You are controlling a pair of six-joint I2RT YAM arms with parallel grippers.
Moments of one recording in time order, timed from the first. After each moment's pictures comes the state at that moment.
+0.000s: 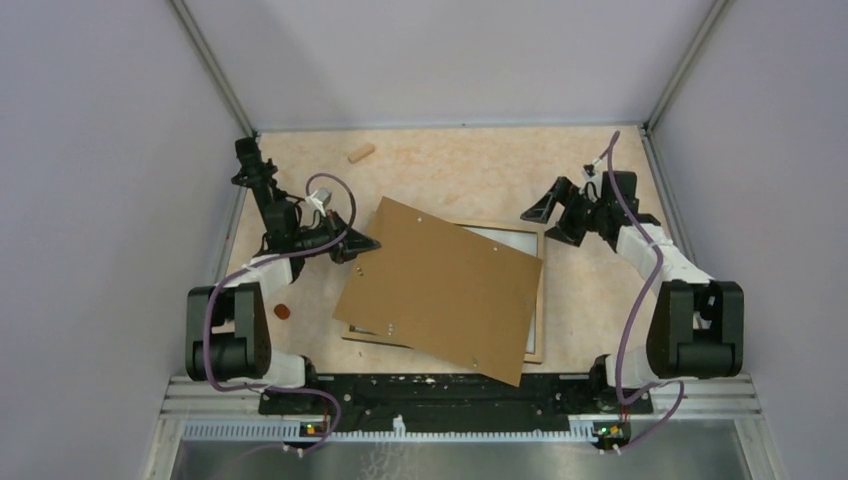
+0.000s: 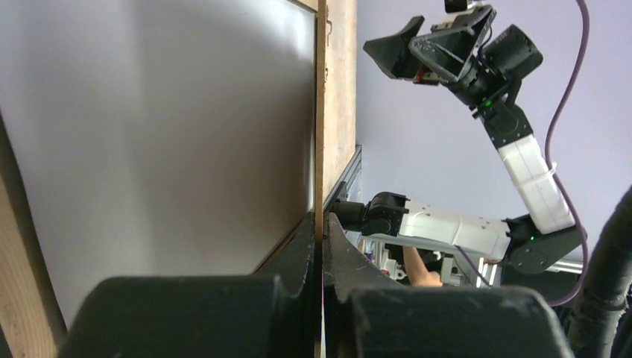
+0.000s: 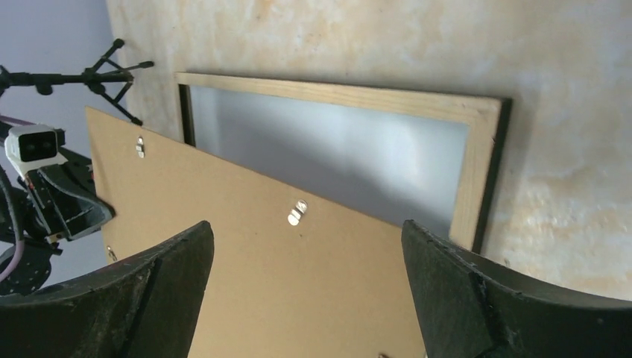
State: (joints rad) left arm 0.08 1.43 0.65 0.19 1.15 -0.83; right arm 0.00 1.45 0.91 -0.22 -0.63 0.57
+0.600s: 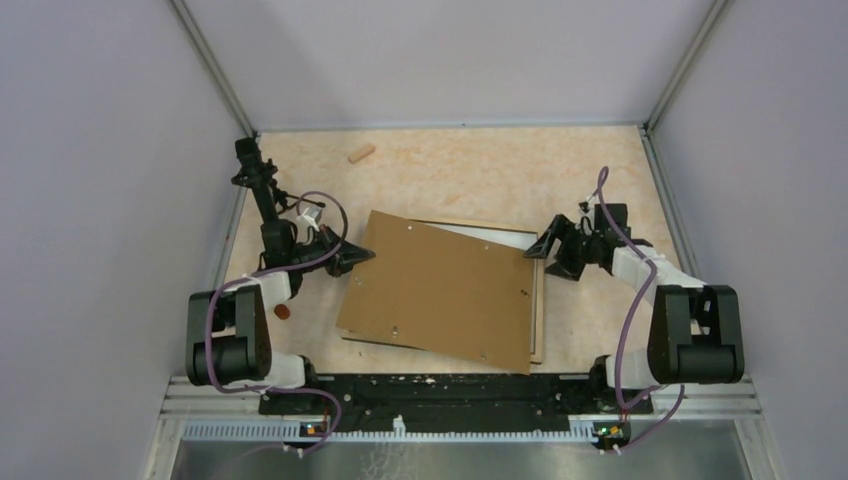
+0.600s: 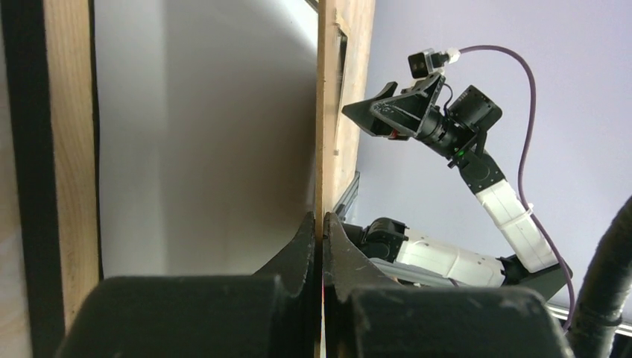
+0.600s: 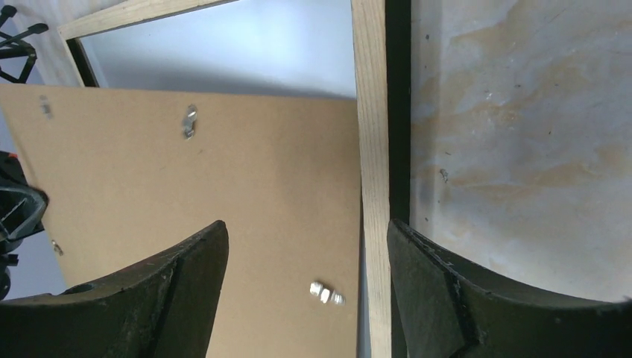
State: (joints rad) left arm 0.13 1.42 0.48 0.35 1.08 -0.94; right arm 0.00 1.38 0.67 -0.25 -0.55 0.55
